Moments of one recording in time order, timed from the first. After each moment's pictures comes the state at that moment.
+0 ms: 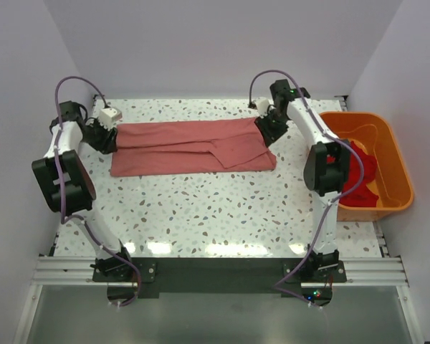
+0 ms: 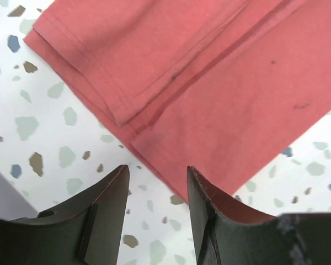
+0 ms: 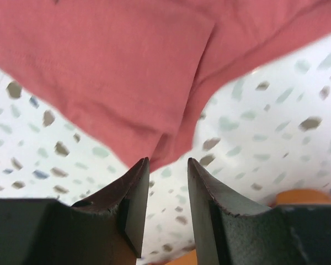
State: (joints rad) left arm 0.37 1.95 1.55 -0.75 0.55 0.93; right arm 0.23 2.25 2.14 -1.16 -0.17 -0.50
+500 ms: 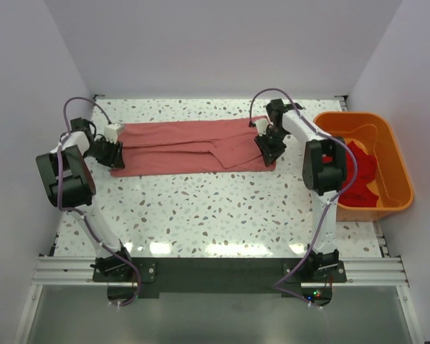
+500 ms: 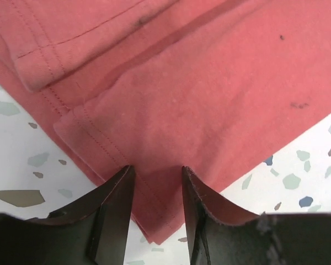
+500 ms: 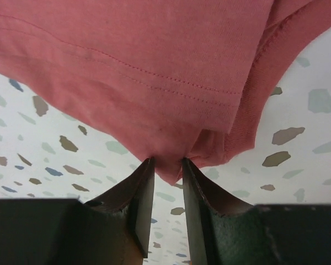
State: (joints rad) left arm 0.37 2.01 1.39 -0.69 0.53 0.71; right arm 0.22 2.23 1.87 -1.11 -0.21 -0.36
